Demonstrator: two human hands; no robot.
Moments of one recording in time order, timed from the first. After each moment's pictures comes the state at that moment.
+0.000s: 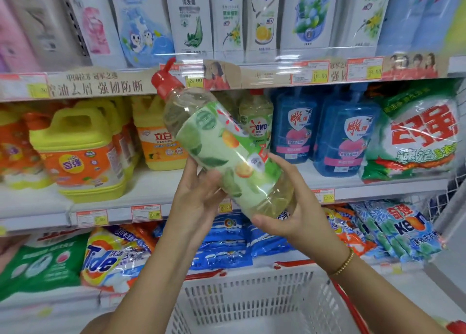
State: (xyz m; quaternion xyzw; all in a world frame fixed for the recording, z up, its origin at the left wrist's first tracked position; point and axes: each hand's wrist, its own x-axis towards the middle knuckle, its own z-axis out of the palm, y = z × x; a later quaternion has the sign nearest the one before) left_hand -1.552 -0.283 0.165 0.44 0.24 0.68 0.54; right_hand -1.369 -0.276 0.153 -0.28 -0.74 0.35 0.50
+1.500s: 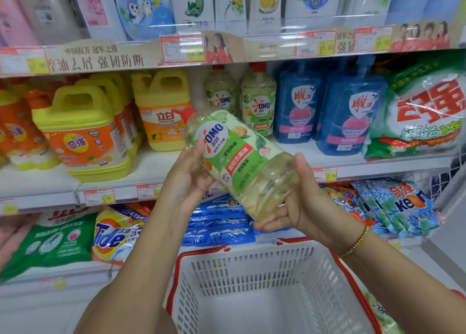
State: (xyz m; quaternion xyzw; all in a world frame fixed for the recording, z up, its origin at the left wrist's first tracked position) left_hand -1.579 -0.267 0.146 0.31 0.28 0.68 0.61; right_hand -1.364 -0.289 0.149 -0.29 -0.53 0.74 0.32
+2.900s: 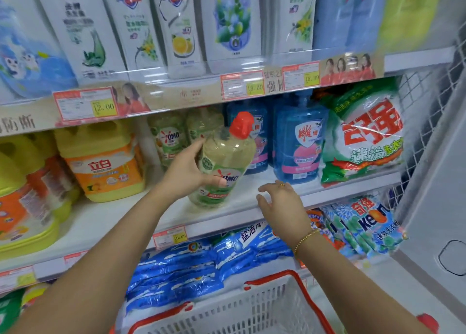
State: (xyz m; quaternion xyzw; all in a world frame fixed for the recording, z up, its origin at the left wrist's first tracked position) left_hand -1.509 -0.138 0.198 0.72 0.50 0.40 0.26; right_hand -1.305 -0.170 0.123 -0.63 -0.71 0.10 0.29
